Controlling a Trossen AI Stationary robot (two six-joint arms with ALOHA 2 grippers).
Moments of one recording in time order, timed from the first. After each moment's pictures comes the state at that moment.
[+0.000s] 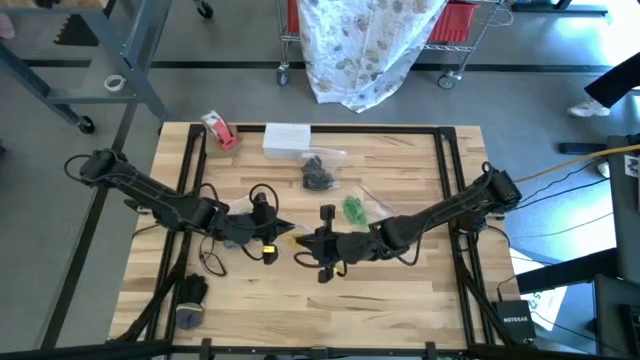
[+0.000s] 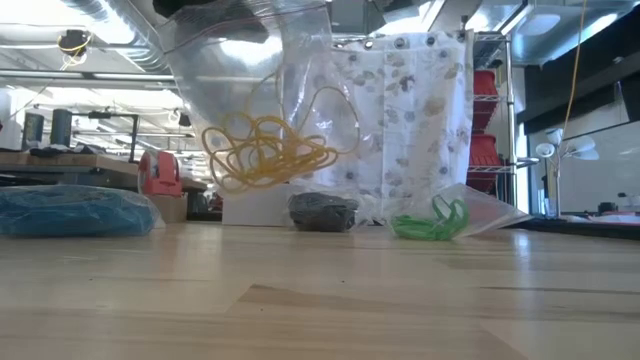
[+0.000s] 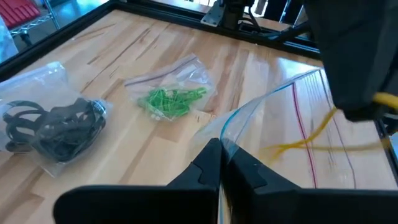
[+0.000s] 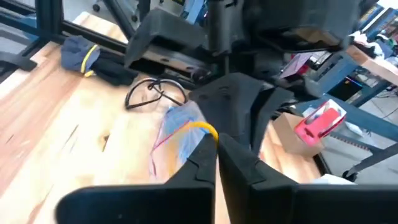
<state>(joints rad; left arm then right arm) -0.38 1.27 0.84 -0.12 -0.56 -0.43 0.38 1.76 1.33 0.02 0.51 -0.24</state>
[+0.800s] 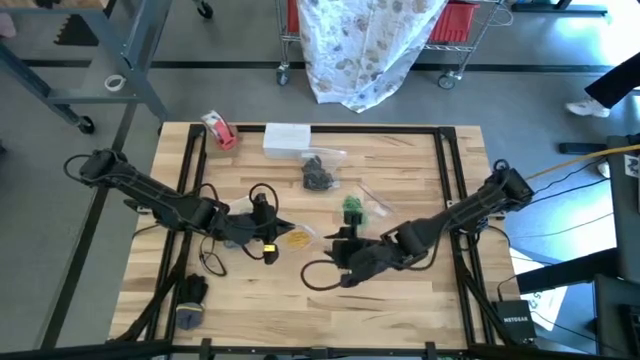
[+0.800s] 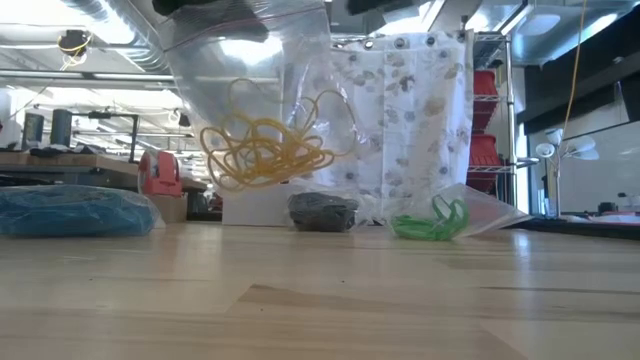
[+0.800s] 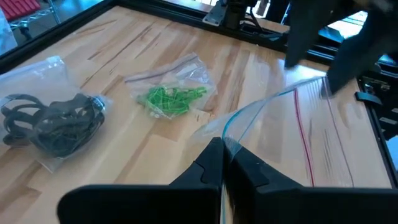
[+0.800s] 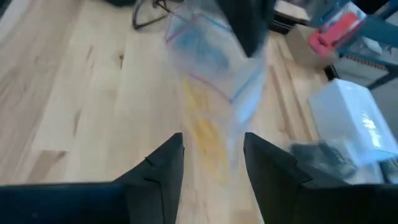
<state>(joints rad) -0.39 1.27 0.84 -0.11 -0.56 -0.47 0.47 1.67 1.34 -0.46 0.58 0.12</state>
